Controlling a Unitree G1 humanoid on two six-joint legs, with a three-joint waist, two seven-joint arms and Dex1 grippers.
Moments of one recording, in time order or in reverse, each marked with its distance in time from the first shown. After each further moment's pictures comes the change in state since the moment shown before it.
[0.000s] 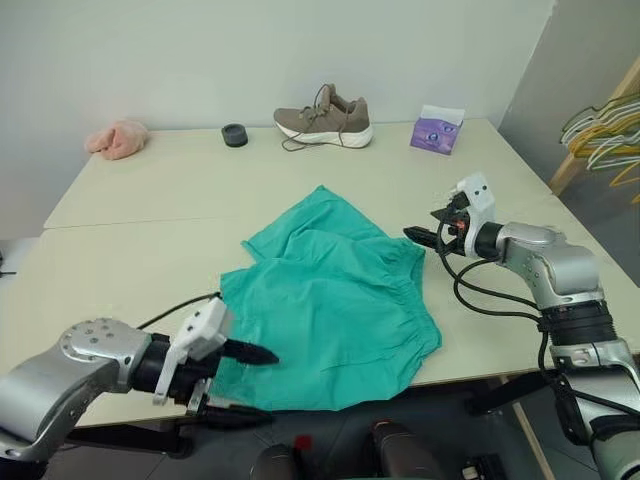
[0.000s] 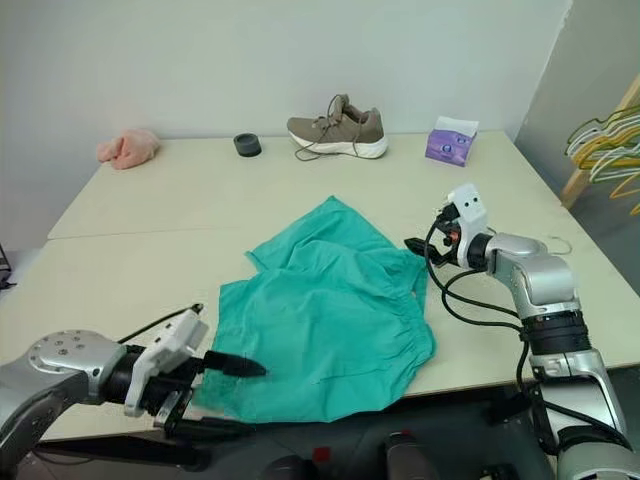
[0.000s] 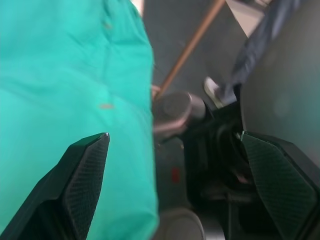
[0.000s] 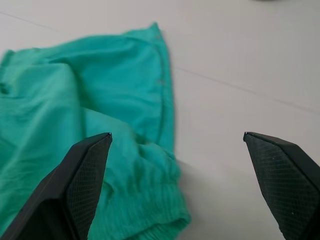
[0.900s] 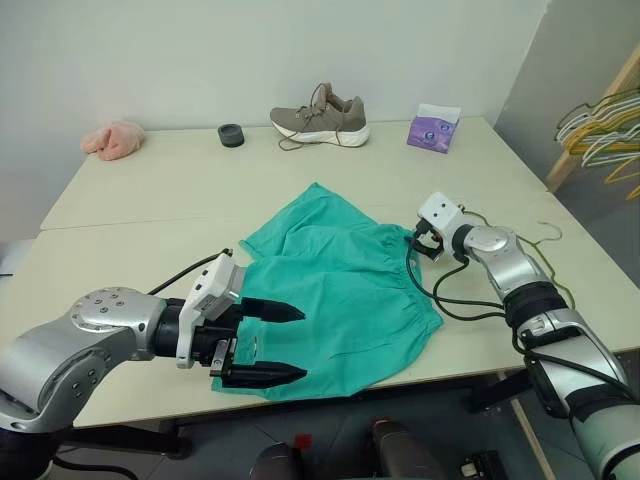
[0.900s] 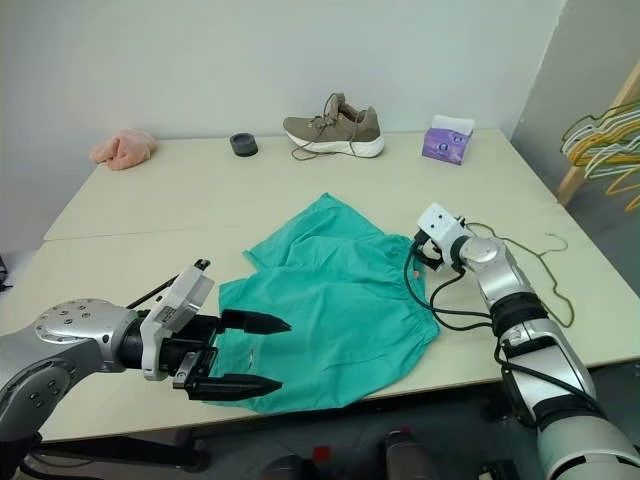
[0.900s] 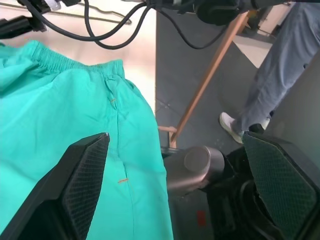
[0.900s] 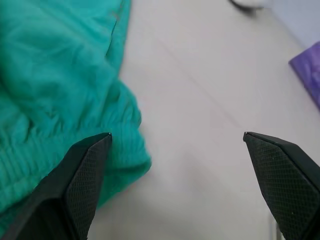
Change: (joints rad) left arm -0.234 -0.119 0.025 -0.030 -0.187 0.136 0.187; right arm -0.140 0.058 0.169 0.460 -0.414 -0.648 -0.046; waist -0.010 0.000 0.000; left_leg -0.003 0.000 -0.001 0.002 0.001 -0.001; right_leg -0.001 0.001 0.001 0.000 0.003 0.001
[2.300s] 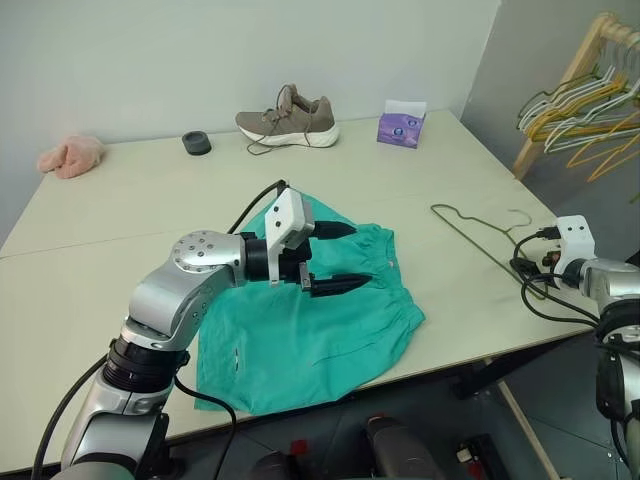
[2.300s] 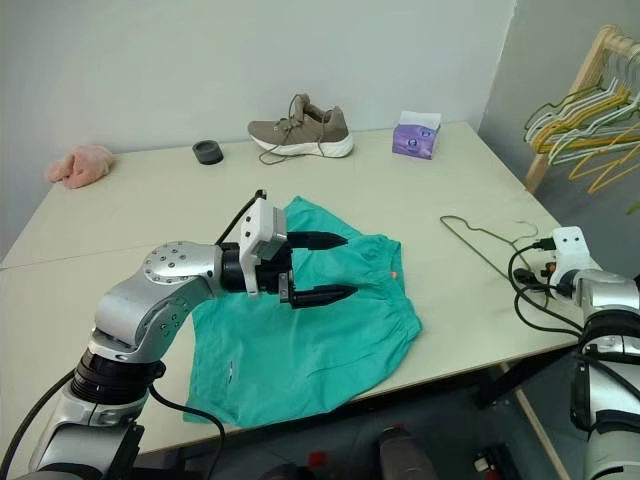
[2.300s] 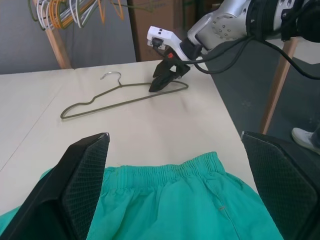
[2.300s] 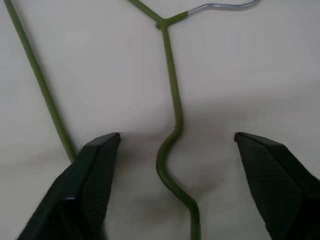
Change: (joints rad) left arm -0.431 -0.373 -0.260 0.260 0.367 -0.201 0.166; right arm 0.049 -0.268 -0.367 0.277 0.164 0.454 0.059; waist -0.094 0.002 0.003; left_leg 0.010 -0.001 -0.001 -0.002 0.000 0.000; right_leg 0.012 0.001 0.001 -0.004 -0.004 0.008
